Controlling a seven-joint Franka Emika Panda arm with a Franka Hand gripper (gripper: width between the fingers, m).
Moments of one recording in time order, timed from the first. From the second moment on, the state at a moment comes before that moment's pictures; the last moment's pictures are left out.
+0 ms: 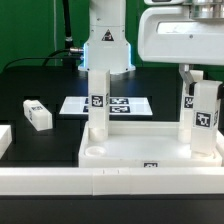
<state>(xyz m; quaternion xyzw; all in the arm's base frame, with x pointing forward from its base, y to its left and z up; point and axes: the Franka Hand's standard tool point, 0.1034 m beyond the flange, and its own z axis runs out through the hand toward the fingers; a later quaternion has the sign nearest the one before) 0.624 0.101 0.118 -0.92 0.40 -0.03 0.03</state>
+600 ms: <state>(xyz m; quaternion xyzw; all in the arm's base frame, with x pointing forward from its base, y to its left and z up) 0.624 0.103 0.117 -0.76 0.65 -0.02 0.04</state>
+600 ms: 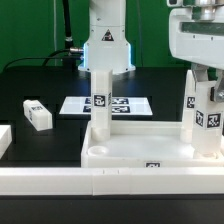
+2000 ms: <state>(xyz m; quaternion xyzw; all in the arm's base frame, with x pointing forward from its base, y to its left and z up) 0.623 0.106 0.118 -0.98 0.22 -0.03 0.02</state>
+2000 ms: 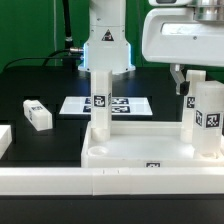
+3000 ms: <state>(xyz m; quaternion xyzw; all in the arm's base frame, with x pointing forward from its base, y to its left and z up) 0.625 0.101 0.120 -1.00 0.02 -0.04 0.00</state>
